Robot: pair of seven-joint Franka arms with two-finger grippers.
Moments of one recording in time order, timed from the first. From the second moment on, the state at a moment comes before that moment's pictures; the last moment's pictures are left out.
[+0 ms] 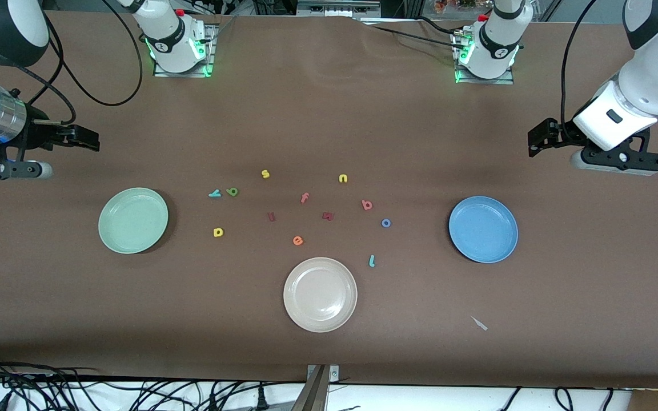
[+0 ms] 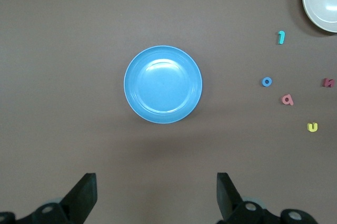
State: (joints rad) left arm -0.03 0.02 -0.10 -1.68 -0.02 1.66 -0.05; right arm -0.06 0.10 0.11 -1.64 -0.05 1.53 0.05
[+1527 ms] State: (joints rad) left arm -0.19 0.18 -0.12 -1.64 -0.02 1.66 -0.05; right arm -0.06 0.10 0.12 -1.64 -0.04 1.53 0.05
